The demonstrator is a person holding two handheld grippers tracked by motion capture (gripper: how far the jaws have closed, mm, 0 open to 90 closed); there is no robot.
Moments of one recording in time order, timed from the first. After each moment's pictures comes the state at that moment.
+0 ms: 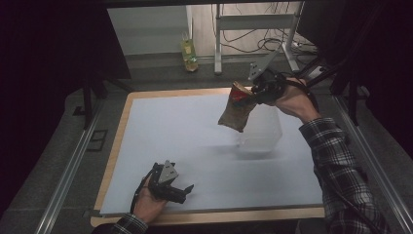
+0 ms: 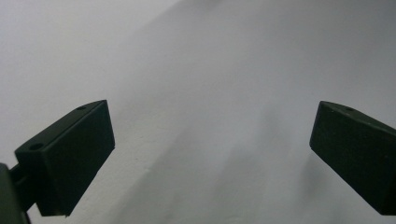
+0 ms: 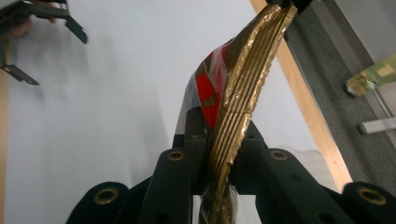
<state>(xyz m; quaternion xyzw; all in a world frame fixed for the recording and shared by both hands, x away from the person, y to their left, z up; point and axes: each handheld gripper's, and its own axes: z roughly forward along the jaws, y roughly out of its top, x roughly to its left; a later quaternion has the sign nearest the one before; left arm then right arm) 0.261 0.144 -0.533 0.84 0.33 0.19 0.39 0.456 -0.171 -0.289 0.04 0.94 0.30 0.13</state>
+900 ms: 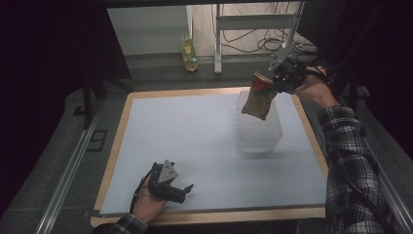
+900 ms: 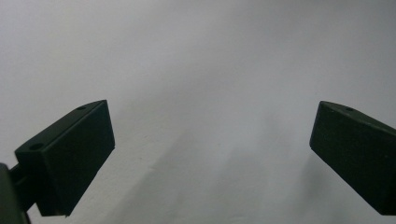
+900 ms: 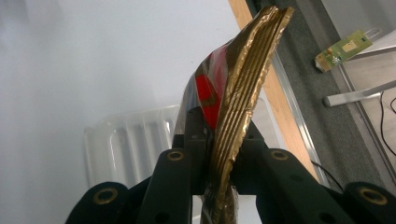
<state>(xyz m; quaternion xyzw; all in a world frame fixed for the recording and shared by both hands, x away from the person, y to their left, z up) 0.261 0.146 -0.532 0.83 0.33 0.20 0.39 0.496 -0.224 -0.285 0.05 0.95 0.26 0.17</state>
